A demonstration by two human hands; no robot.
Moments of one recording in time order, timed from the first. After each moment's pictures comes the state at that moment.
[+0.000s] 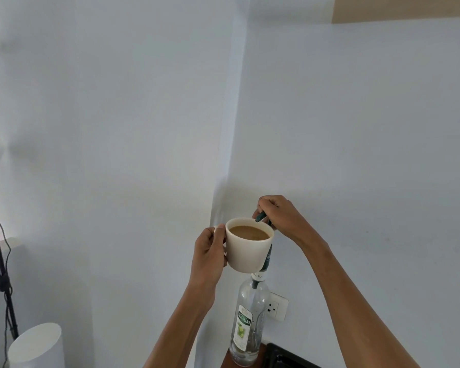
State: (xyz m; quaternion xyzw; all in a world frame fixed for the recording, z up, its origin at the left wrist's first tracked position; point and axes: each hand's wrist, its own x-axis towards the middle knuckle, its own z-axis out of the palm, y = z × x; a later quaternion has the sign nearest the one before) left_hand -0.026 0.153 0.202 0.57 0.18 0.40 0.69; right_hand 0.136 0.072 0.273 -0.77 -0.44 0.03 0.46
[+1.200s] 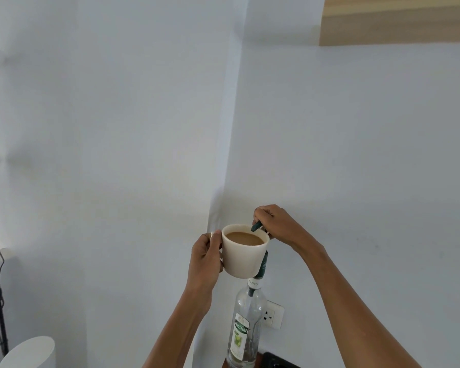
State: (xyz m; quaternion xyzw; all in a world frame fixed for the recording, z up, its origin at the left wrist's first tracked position) left_hand -0.027 0.156 0.205 0.58 0.17 0.41 0.69; right_hand 0.131 0.065 0.281 -0.78 -0.45 0.05 0.43
